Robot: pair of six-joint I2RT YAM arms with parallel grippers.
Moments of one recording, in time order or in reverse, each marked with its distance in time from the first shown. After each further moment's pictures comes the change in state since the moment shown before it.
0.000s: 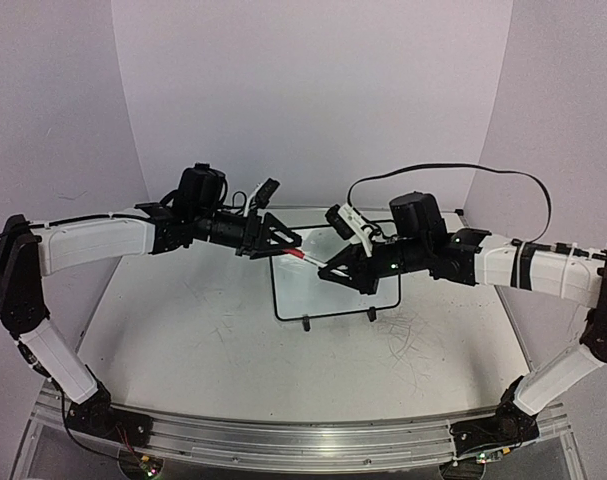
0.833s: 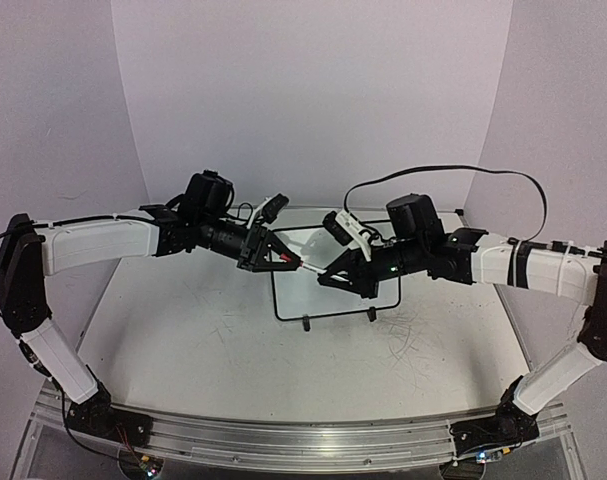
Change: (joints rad) left arm -0.021 0.026 0.006 -0.113 0.136 0.065; right arm -0.001 0.019 0.011 -0.040 -0.051 -0.073
